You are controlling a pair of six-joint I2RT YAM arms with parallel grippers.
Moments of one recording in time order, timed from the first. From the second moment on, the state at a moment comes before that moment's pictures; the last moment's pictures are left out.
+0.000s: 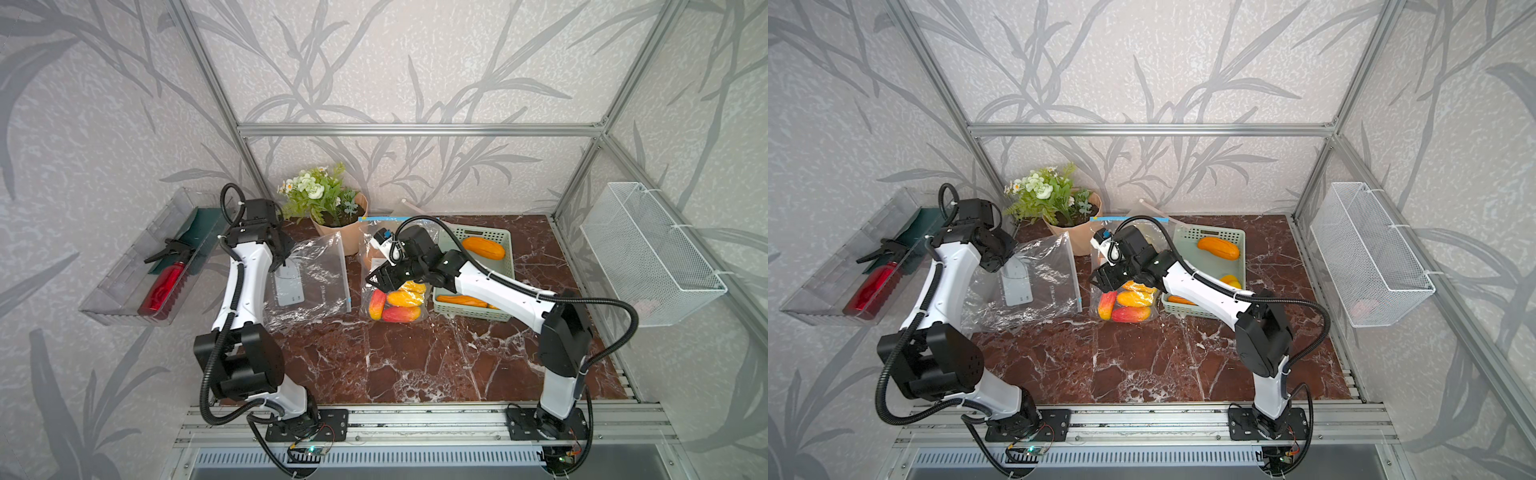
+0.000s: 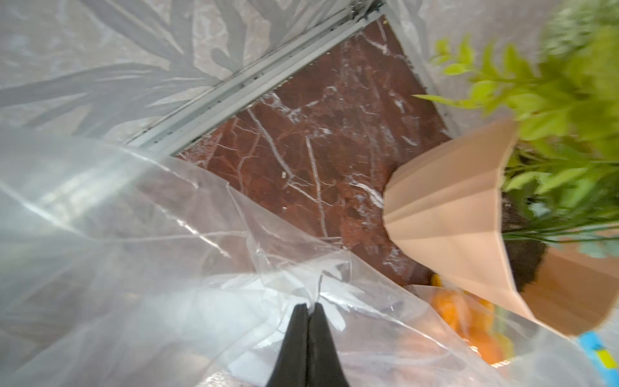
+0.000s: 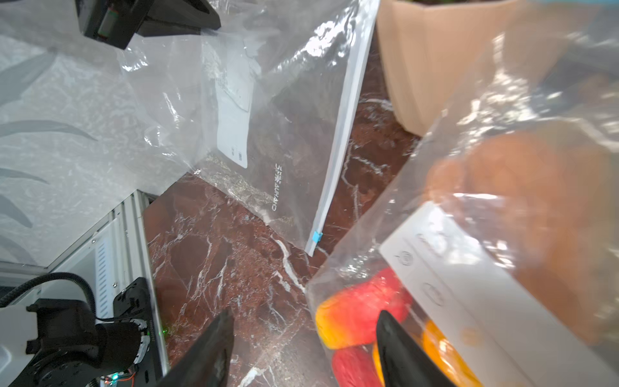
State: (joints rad) left arm 0.19 1.57 1.58 -0.97 -0.09 -0.78; right arm 0.82 1.85 1.62 -0.37 -0.31 0.20
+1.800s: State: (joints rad) left arm -0.10 1.76 1.82 -0.67 0.72 -1.09; right arm 0.41 1.47 1.05 0.34 -0.65 0.17
